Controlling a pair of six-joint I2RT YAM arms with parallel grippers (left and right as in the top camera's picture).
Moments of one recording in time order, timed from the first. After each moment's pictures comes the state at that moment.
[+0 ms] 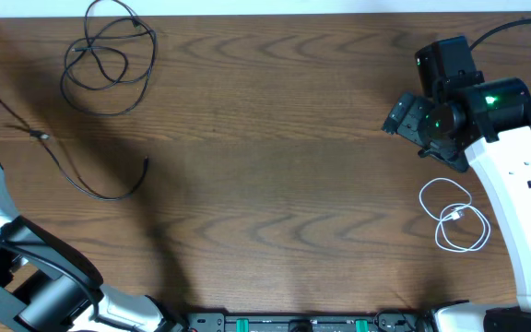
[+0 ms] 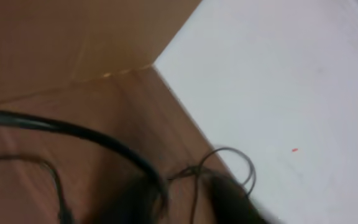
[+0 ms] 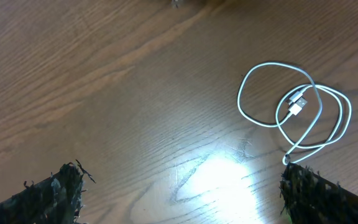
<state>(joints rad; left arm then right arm) 0.77 1.78 1.42 -0.05 0.31 -0.57 0.24 1.53 1.62 -1.36 0.15 0.80</state>
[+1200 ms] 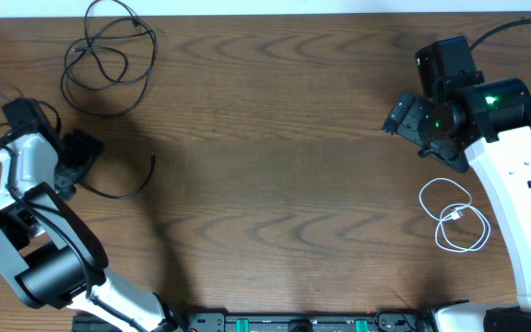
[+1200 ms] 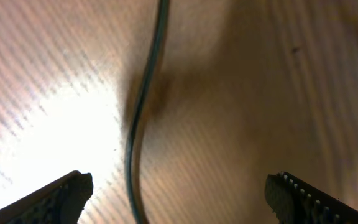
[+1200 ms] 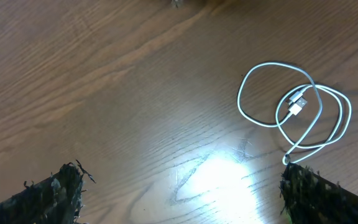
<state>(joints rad) 0.56 1.88 1.28 -0.73 0.00 -0.51 0.24 1.53 1.62 -1.36 0.15 0.80</state>
